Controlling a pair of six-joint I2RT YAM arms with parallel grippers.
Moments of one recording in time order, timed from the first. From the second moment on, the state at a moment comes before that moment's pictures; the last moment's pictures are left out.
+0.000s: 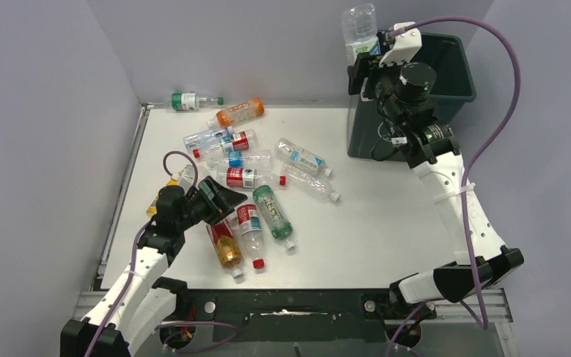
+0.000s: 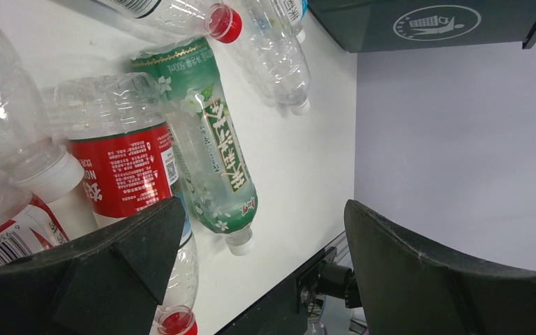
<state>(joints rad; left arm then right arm) -0.23 0.81 0.42 -0.01 0.45 -1.01 0.39 1.41 1.73 -0.33 0.18 0.01</state>
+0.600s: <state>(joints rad) -0.24 0.86 0.40 0.00 0.45 -1.01 -0.06 1.74 2.03 -0.20 0.01 0.17</state>
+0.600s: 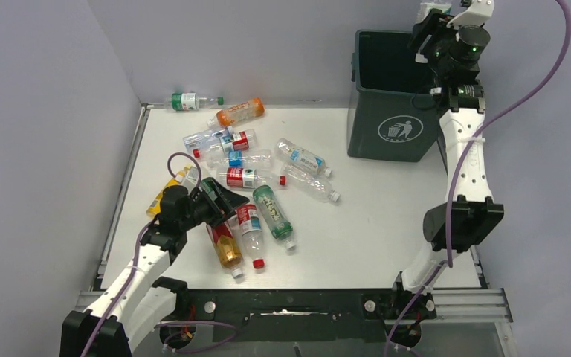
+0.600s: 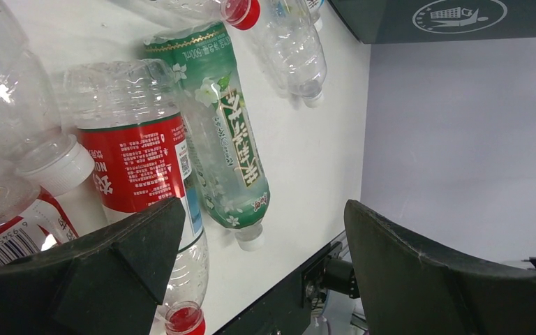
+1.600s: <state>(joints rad) -0.25 0.93 0.50 -0.05 0.44 -0.93 0.19 1.47 1.79 -0.34 -0.08 0.14</state>
